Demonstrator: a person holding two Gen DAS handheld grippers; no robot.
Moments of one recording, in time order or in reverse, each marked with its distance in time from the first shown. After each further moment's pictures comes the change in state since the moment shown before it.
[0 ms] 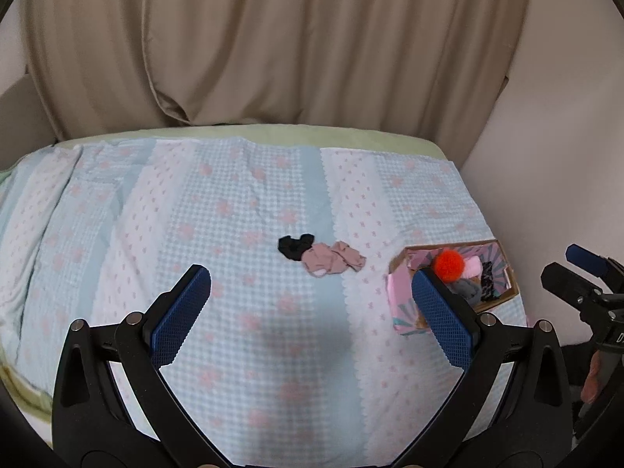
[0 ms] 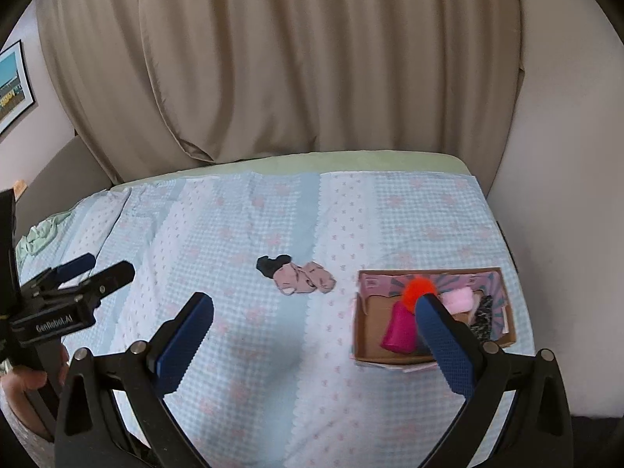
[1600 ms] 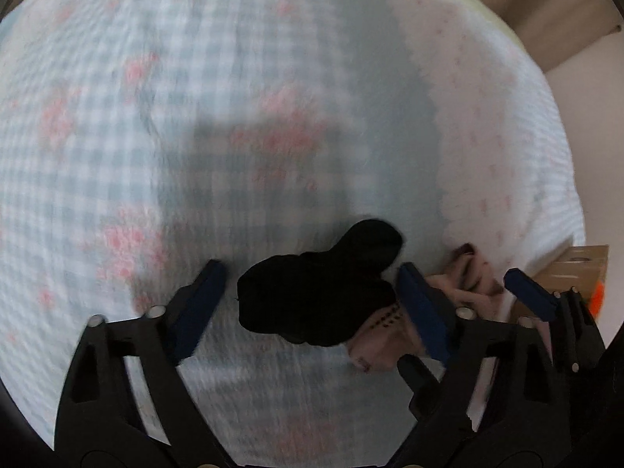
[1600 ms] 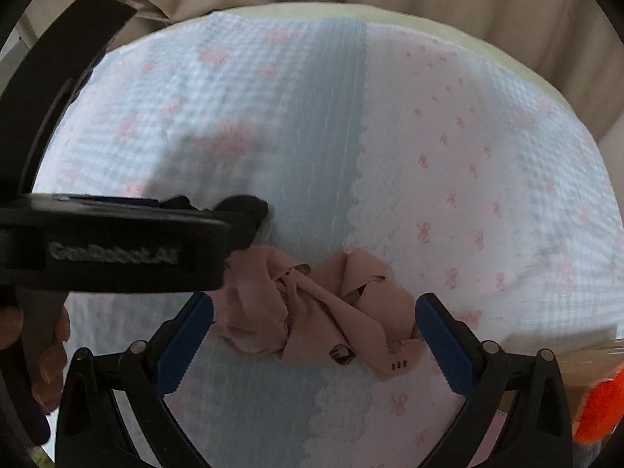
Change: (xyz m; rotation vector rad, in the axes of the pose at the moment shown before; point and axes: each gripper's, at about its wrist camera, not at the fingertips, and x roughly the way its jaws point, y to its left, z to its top) left arm 0.497 0.048 -0.021 -0.074 0.538 -0.111; right arm 0.447 0.030 -0.032 -0.132 0.364 -0.047
